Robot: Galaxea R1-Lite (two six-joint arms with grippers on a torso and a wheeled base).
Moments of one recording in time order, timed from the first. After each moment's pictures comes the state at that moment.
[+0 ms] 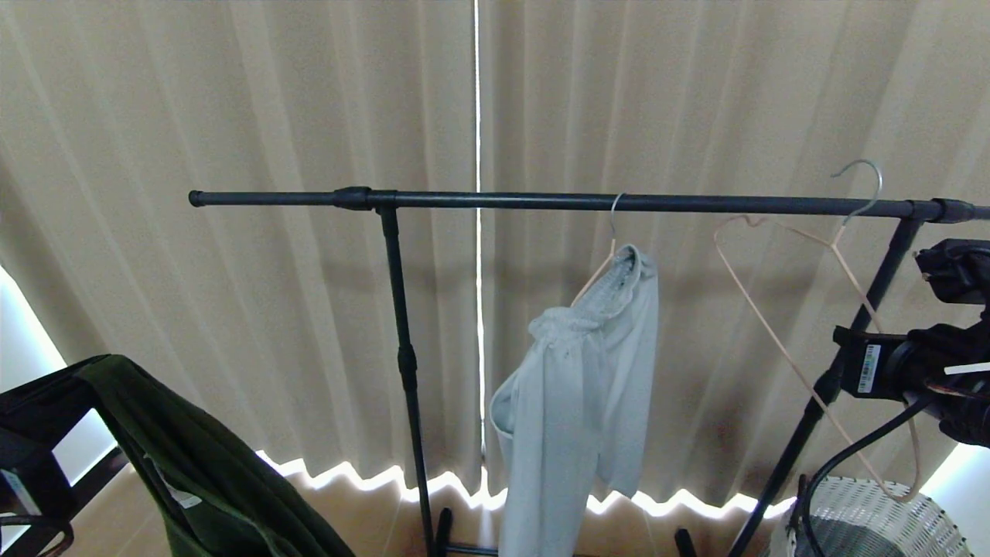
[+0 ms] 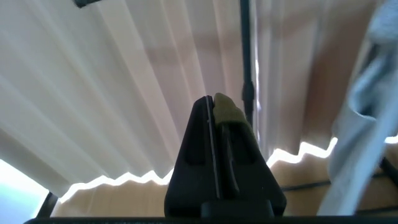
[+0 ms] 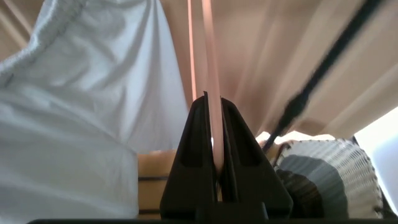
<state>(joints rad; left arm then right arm) -0.20 0.87 -0.37 -0.41 0.06 0.22 0.22 1.34 -0.55 -0.42 -0.35 0.16</state>
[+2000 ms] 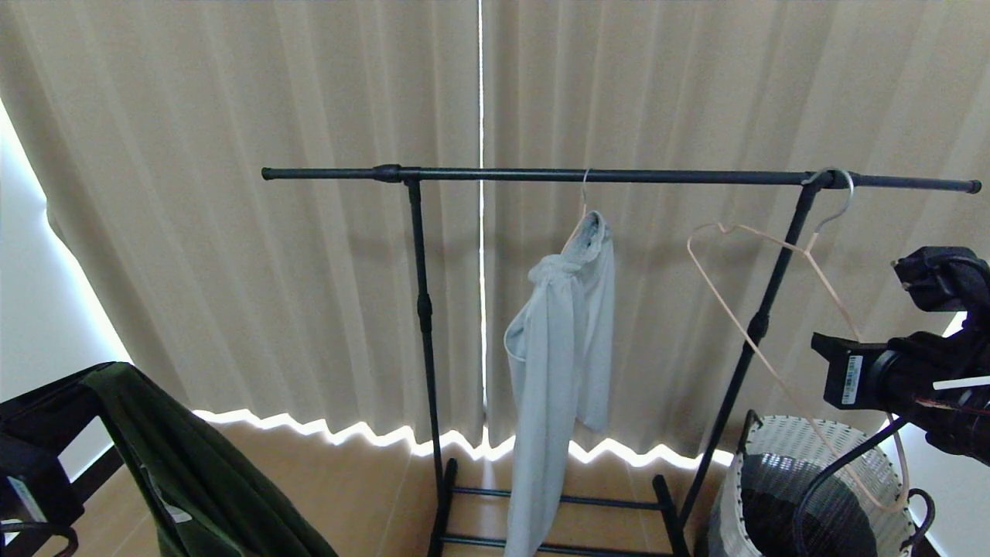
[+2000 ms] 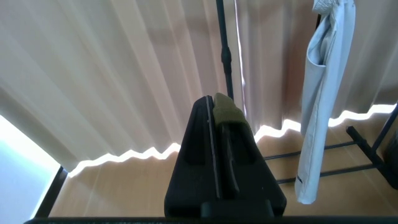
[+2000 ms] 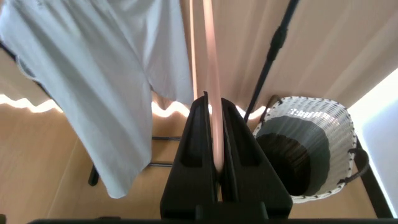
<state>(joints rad) -0.20 0.87 -0.36 -0.41 0.06 0.23 0.28 1.34 -0.54 -0.42 -0.34 0.15</state>
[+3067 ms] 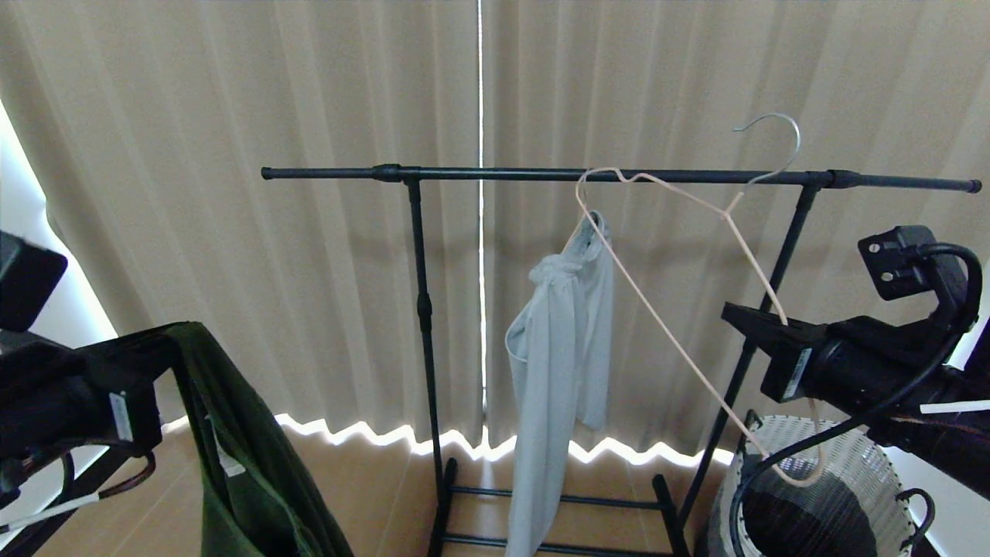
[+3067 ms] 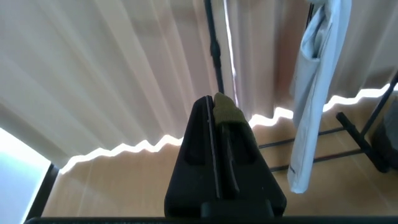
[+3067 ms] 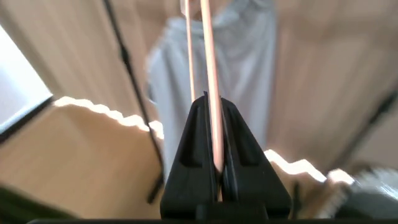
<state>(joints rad) -0.28 1.09 -0.53 -0.38 0.11 0.21 0.47 1.41 -0.48 -0.79 -0.15 0.18</state>
